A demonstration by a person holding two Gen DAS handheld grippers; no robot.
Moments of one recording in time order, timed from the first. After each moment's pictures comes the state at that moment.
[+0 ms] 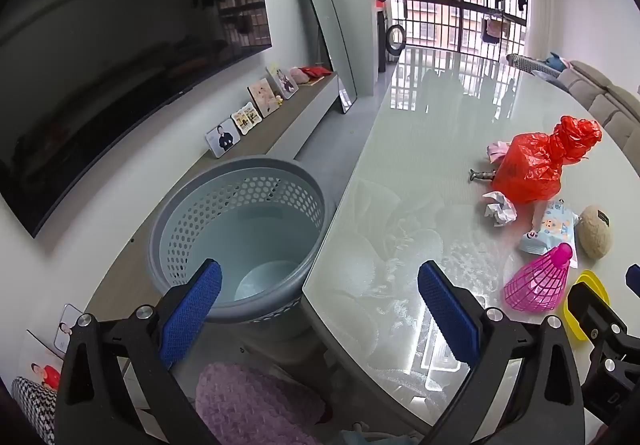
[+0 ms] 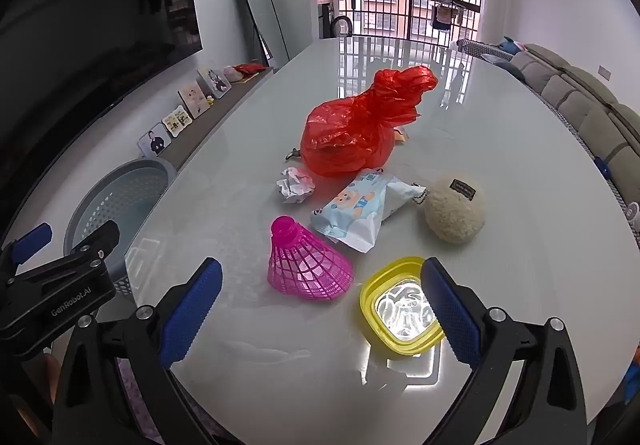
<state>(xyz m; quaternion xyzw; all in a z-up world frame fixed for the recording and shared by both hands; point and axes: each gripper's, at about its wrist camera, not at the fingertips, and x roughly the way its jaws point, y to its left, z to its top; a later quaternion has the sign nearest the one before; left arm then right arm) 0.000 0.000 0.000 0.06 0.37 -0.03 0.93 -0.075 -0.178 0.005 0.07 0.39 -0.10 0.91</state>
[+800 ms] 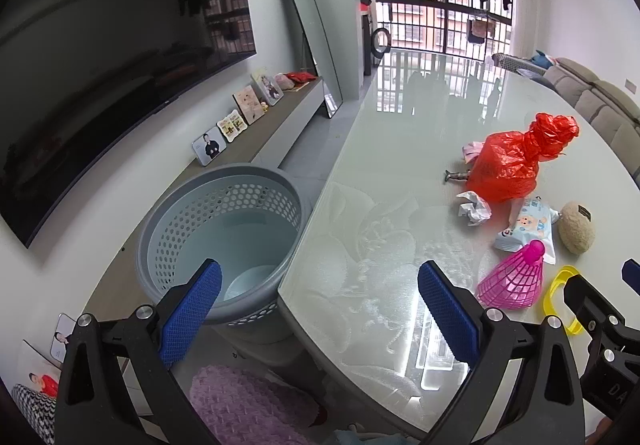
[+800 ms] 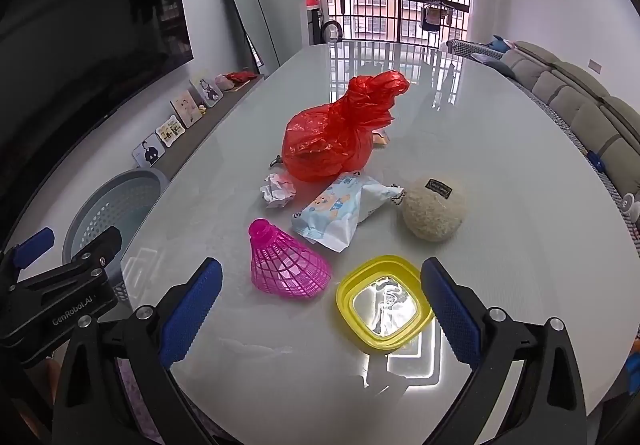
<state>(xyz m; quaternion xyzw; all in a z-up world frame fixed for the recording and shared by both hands) -0.012 -0.017 0.008 0.07 0.36 -0.05 0.93 -0.092 -0.194 0.015 0.08 0.38 -0.12 0.92</state>
